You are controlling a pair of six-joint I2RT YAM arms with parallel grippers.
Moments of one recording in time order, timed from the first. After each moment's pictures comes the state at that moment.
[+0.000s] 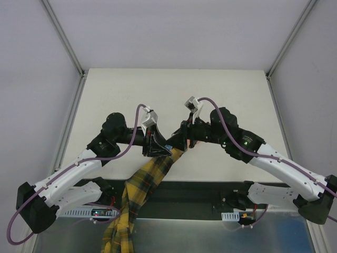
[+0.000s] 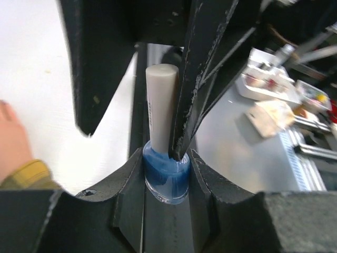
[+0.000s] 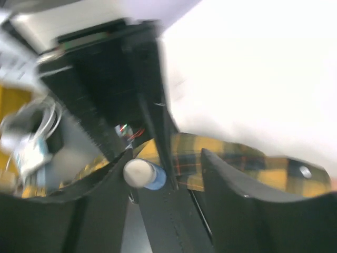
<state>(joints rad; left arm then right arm) -0.69 0.93 0.71 0.14 1.06 -0.41 0.94 1.05 1.04 -0.26 -0.41 0.39</state>
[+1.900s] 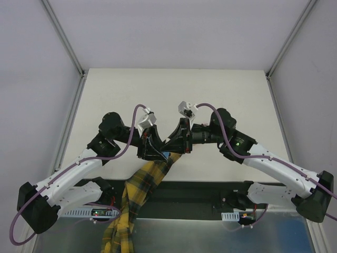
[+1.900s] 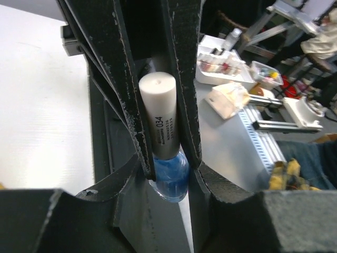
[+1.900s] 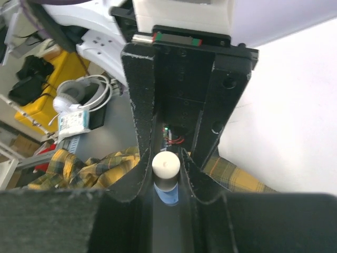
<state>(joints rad) -0.65 0.93 0.70 0.29 1.25 -0.54 0.94 1.08 0.96 0.07 -0.71 0.39</state>
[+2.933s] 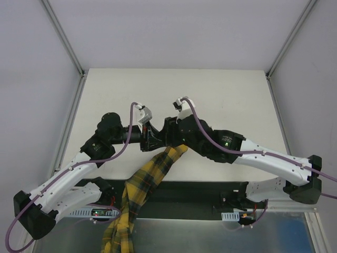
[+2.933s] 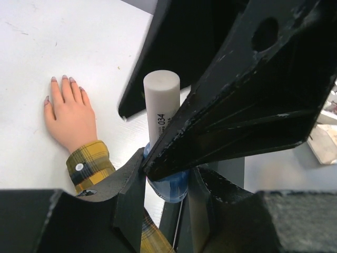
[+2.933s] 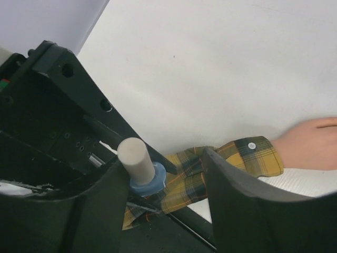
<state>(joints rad) -0.64 0.85 0.73 -0.04 0.78 -0.25 1.24 1.25 1.31 -0.54 0.44 0.59</state>
